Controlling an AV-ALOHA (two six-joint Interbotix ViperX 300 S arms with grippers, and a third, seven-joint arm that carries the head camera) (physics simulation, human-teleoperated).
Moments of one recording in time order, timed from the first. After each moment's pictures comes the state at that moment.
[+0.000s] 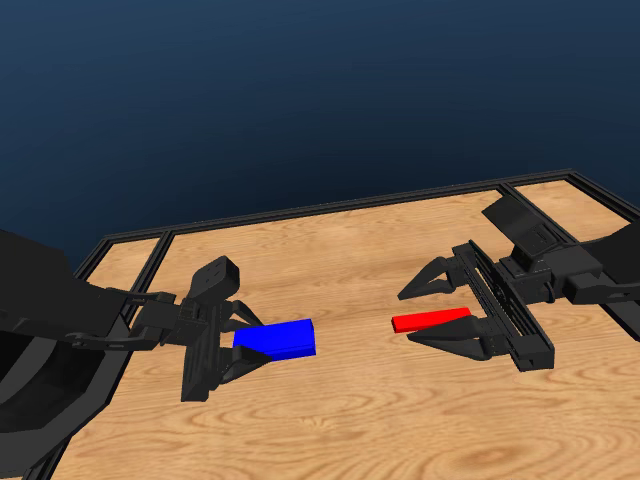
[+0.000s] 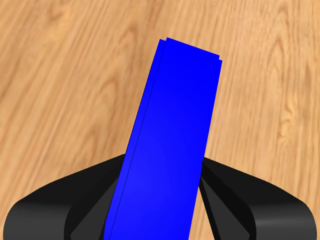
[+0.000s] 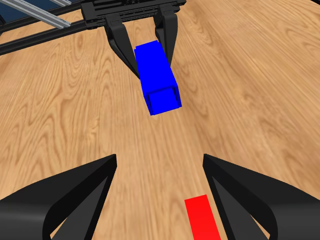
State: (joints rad) left arm 0.04 0.00 1.11 0.00 -0.24 -0.30; right arm 0.04 0.07 1.05 0.16 -0.73 0.16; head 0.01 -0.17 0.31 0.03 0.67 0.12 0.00
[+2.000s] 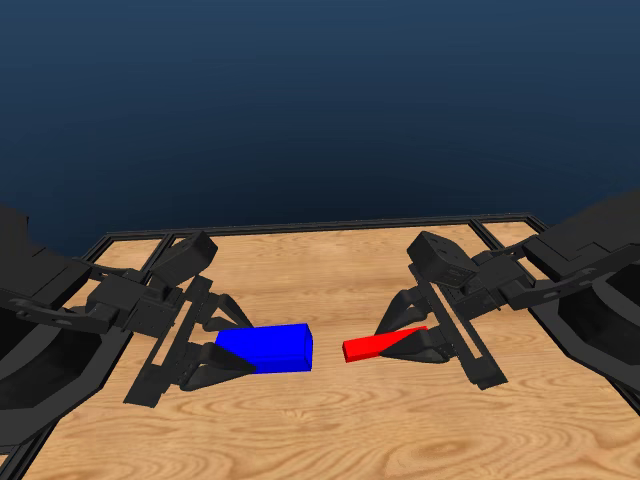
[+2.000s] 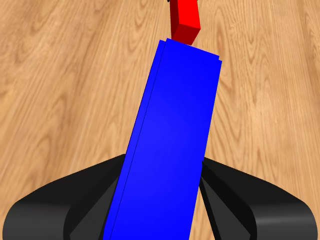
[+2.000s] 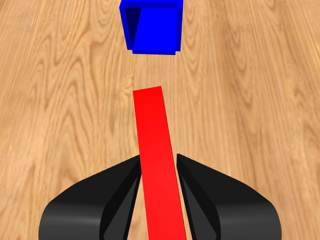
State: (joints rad) left arm -0.10 -0.27 1.05 -0.04 -0.09 -0.33; right arm 0.09 -0.04 0.80 0.06 -0.04 0.06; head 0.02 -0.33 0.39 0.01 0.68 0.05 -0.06
